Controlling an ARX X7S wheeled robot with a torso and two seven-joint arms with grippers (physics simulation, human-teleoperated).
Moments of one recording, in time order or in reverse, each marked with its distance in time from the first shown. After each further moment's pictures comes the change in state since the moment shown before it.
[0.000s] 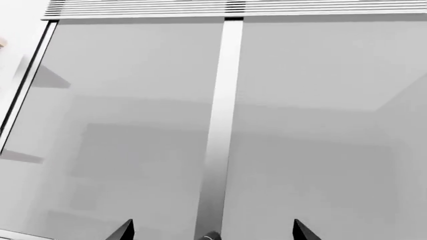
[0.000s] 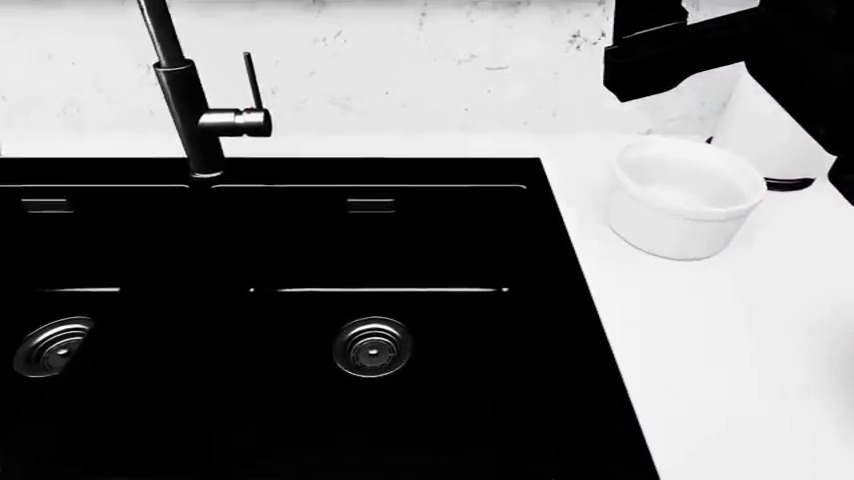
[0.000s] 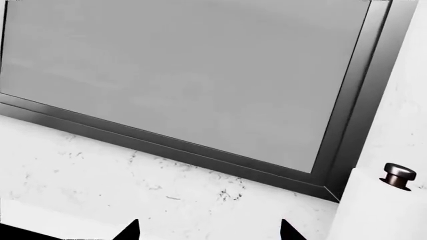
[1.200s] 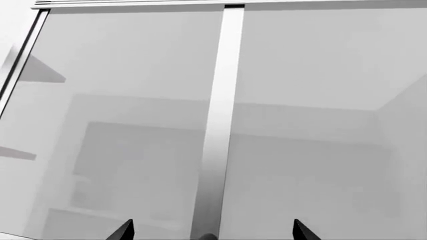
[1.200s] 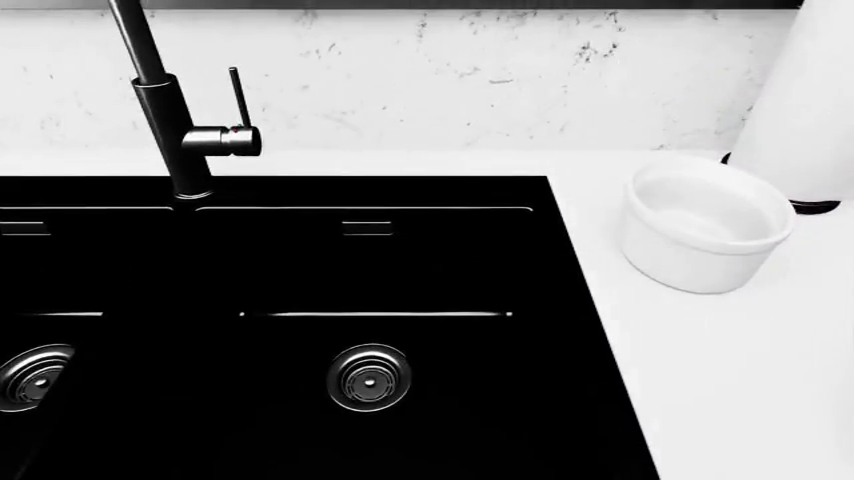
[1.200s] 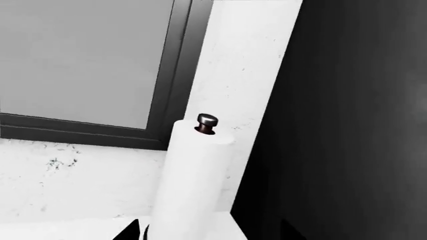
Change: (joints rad) left arm 0.000 0.006 -0.016 -0.001 -0.013 -0.015 -0.010; right arm 0.621 0.418 -0.342 0.244 0.662 0.238 0.502
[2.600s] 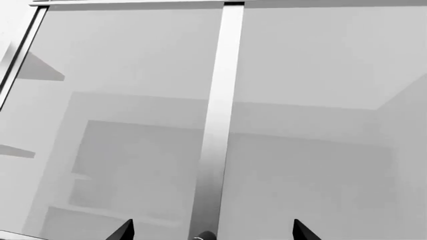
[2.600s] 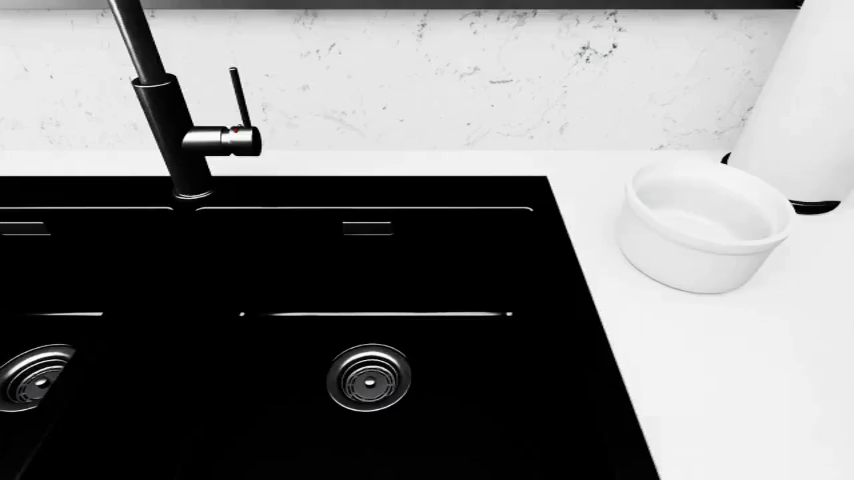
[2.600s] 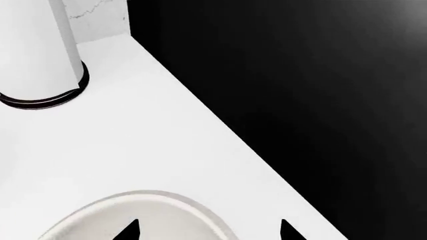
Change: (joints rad) left arm -0.003 0.031 0.002 0.000 0.011 -0.020 -0.011; right arm -0.017 0.413 -0.293 0.323 0.136 0.113 0.086
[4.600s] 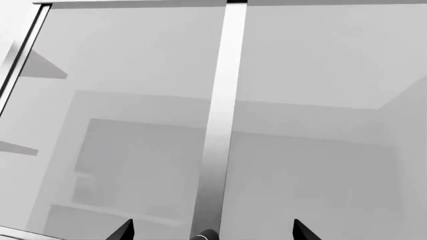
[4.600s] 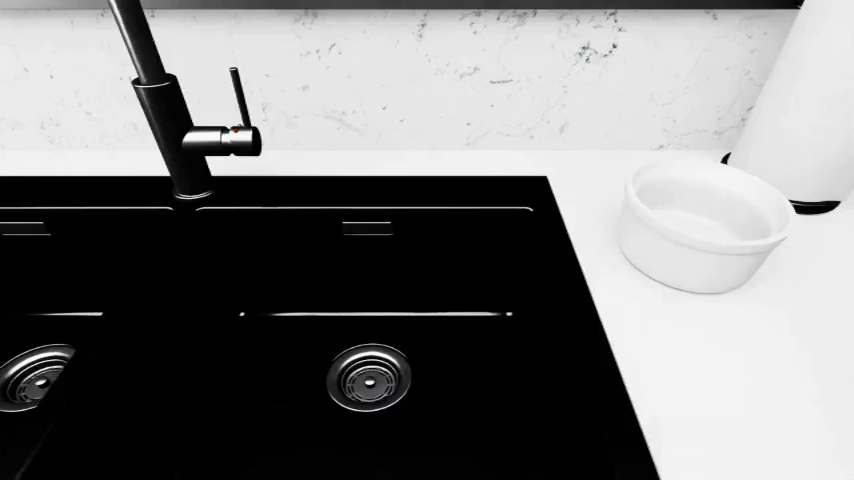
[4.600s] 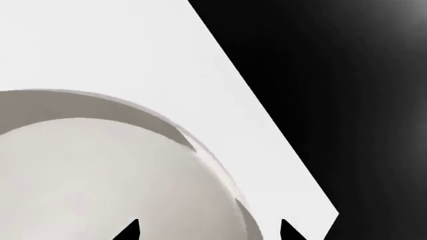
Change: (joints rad) left arm 0.025 0.014 -0.023 -0.002 0.010 -0.013 -0.004; right arm -0.241 0.001 -0.140 0.033 -0.054 0.031 0.000
